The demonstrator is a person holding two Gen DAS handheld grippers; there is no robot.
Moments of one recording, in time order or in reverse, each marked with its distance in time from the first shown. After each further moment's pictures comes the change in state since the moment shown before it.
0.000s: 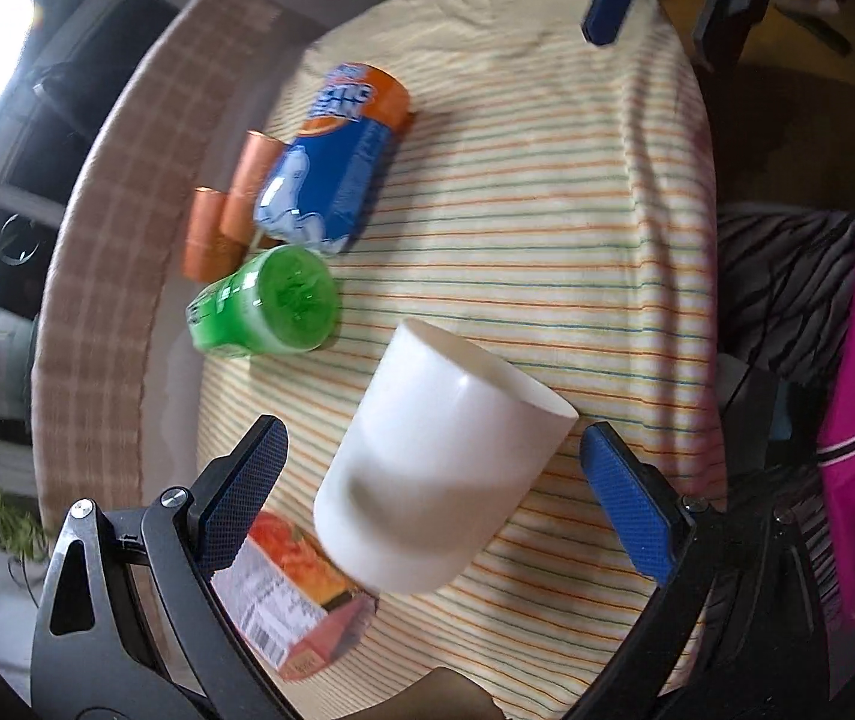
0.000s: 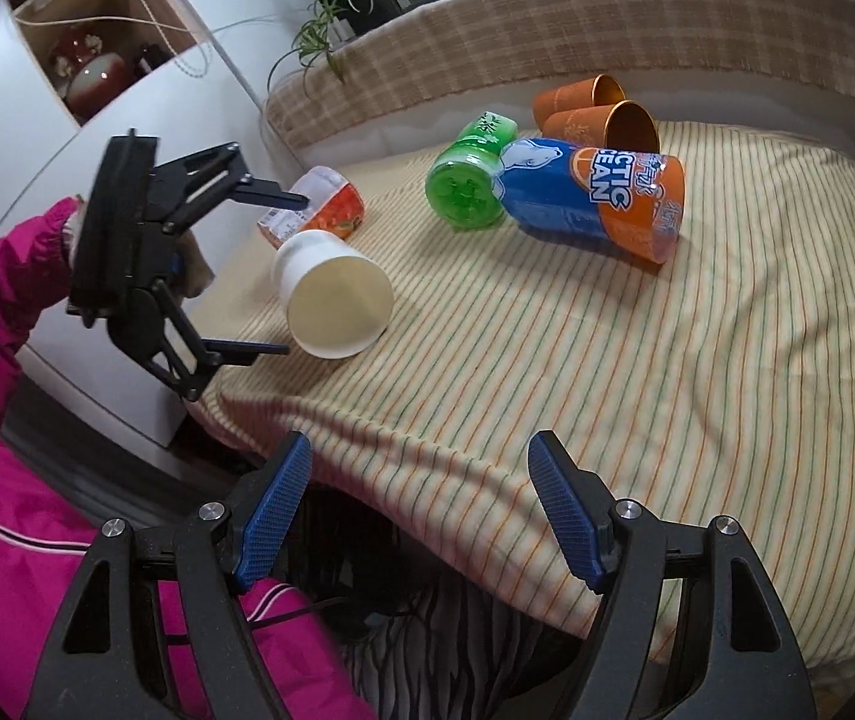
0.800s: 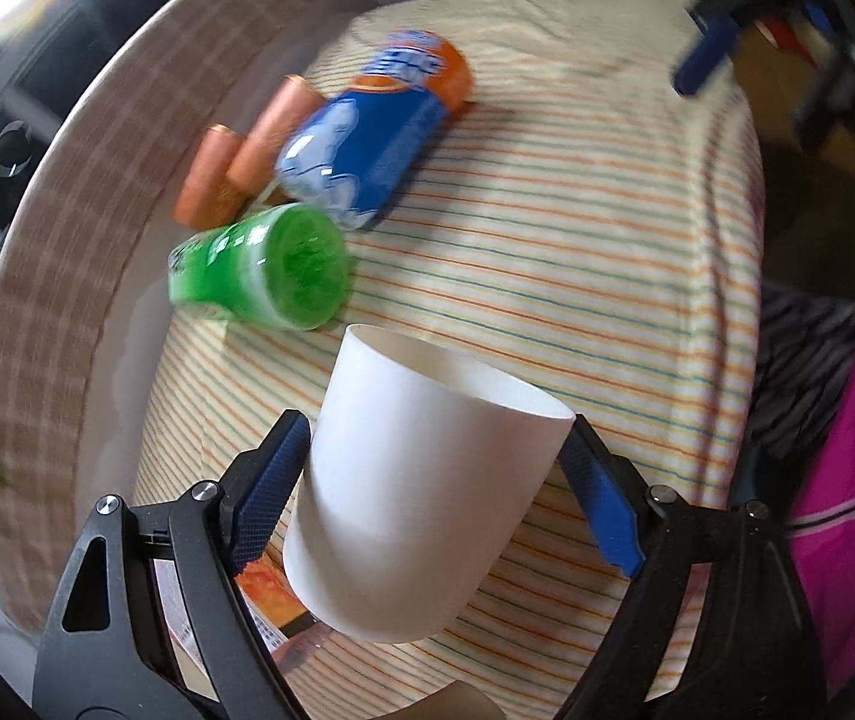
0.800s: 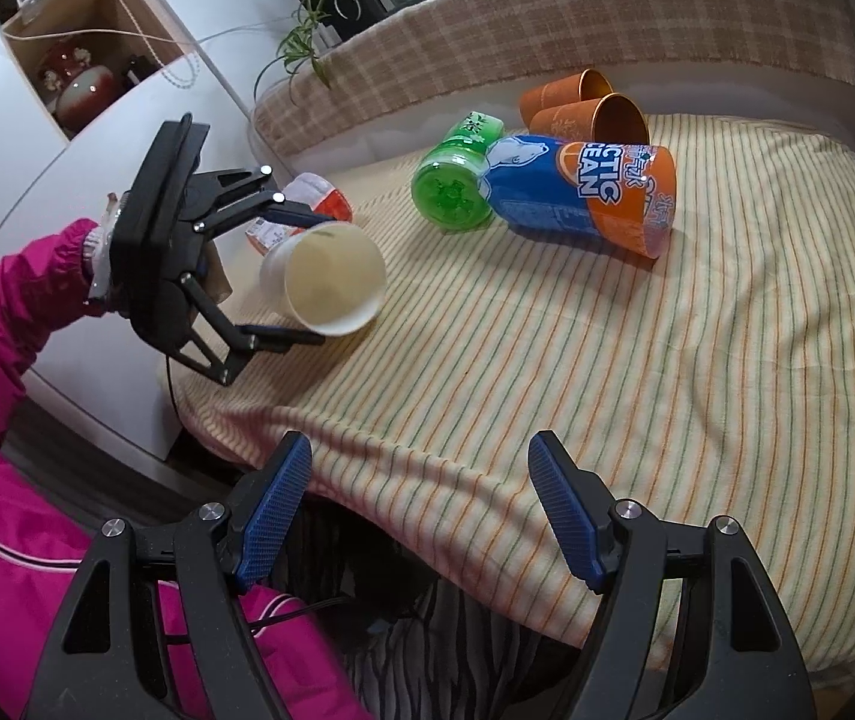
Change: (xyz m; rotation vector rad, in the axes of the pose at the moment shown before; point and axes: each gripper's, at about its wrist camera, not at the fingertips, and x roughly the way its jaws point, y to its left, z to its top) left arm 0.022 0.041 -0.011 -0.266 -0.037 -0.098; right arm 0.001 -0.004 -0.005 0.033 -0.013 -0.006
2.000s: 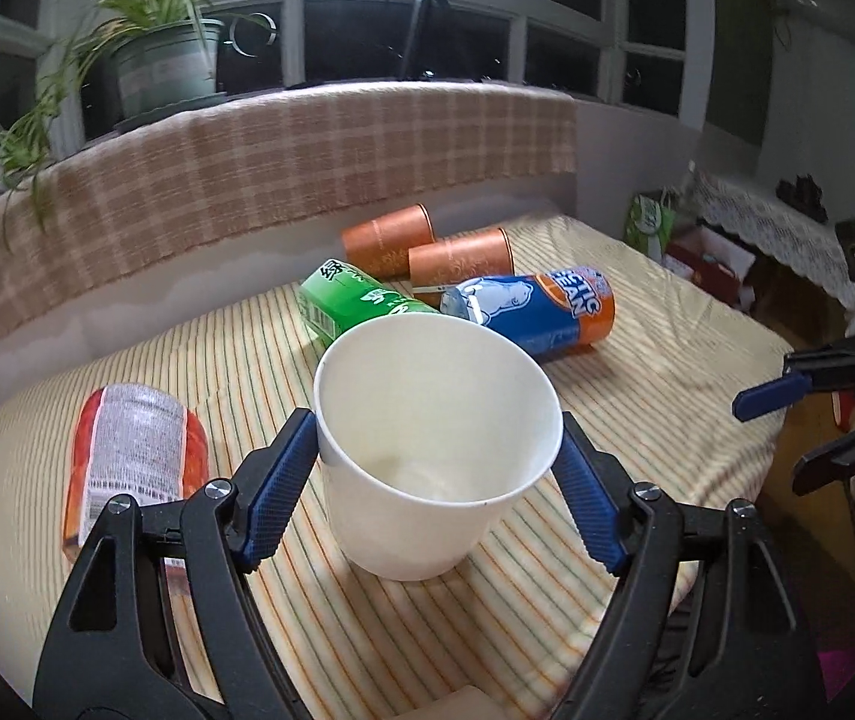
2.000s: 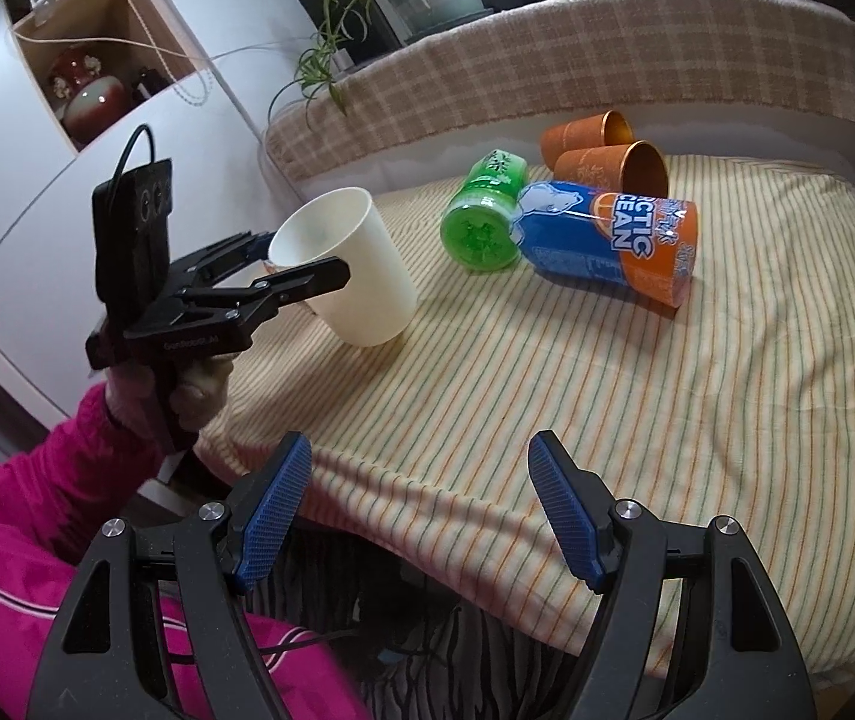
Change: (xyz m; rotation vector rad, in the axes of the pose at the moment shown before) left arm -0.045 0.032 -0.034 -0.737 -0.423 0.041; right arm -0.003 0.023 0.015 -0.014 -0.063 -0.020
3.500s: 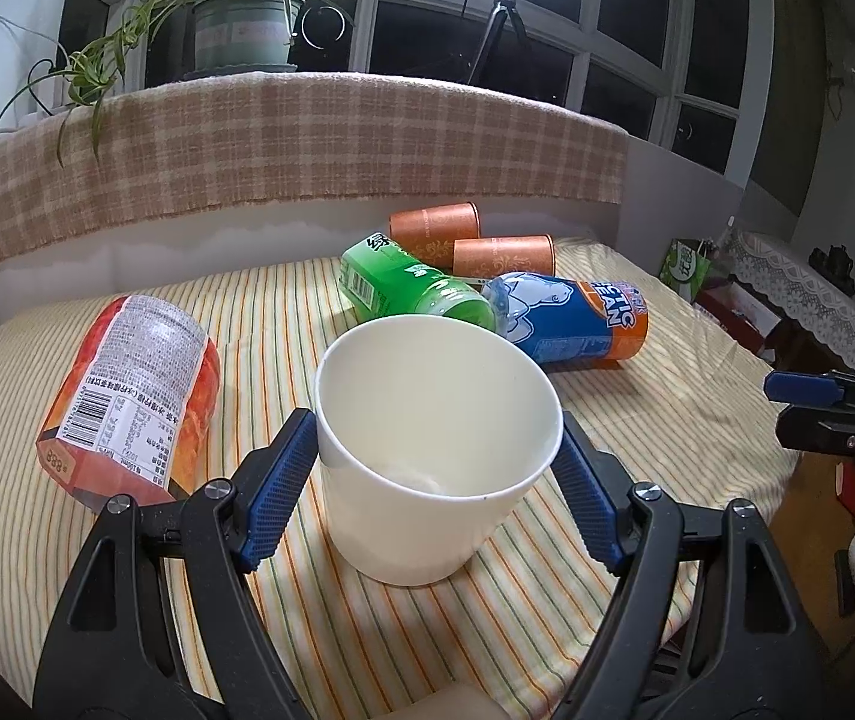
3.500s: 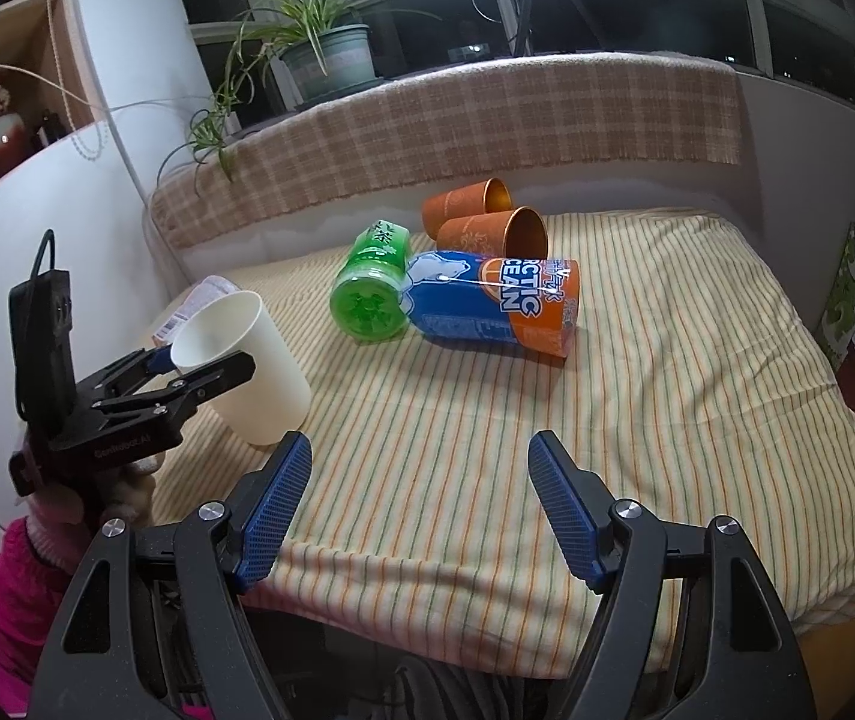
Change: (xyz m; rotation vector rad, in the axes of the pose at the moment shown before) left arm 0.007 0.010 -0.024 -0.160 -0.042 0.059; right arm -0.003 0.018 0.004 0.067 -0.175 -0.338
